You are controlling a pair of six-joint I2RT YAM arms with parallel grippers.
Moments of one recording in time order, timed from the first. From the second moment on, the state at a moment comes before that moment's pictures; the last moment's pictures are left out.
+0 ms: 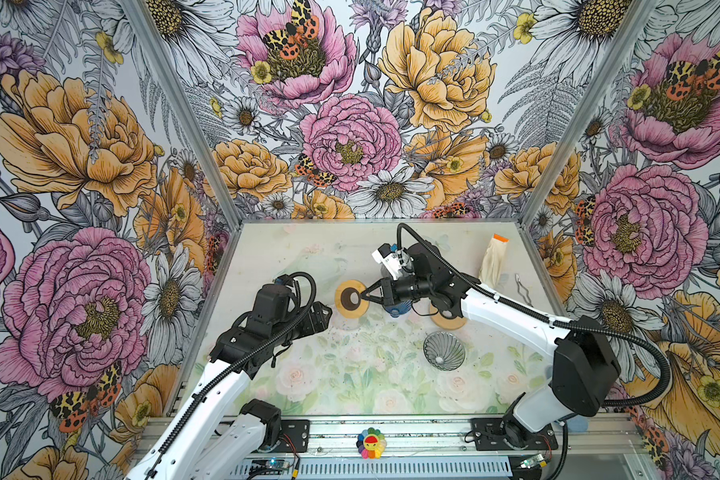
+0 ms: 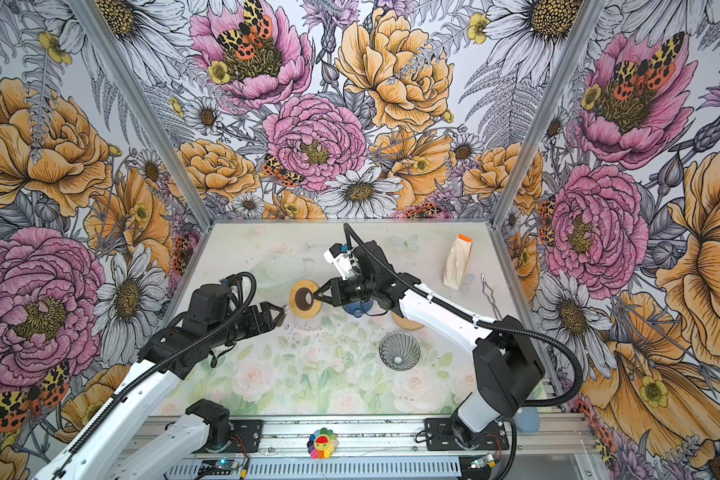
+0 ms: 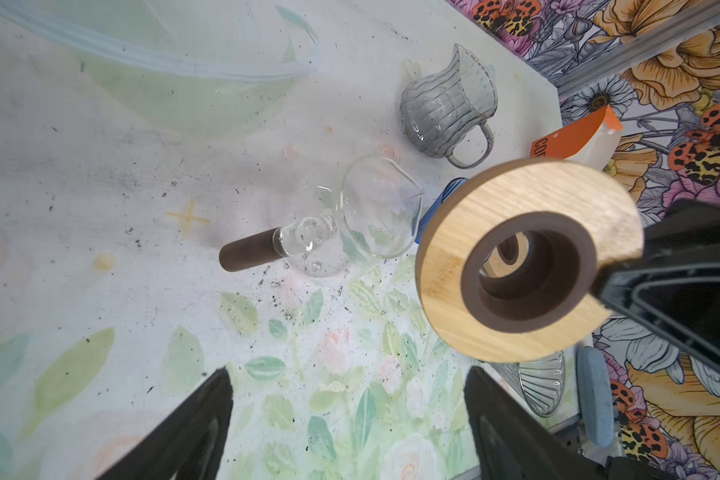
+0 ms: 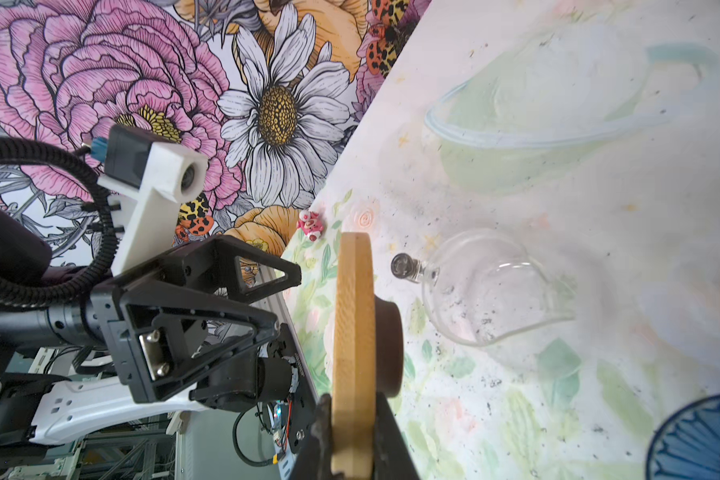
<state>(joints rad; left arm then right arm) -0.36 0.82 0.81 -0.74 0.16 -0.59 0.67 1.59 1.20 -0.20 -0.67 0.52</state>
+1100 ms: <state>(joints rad) -0.30 0.94 0.85 -0.72 0.19 -0.37 0.57 1.89 1.30 -0.01 -0.83 0.81</state>
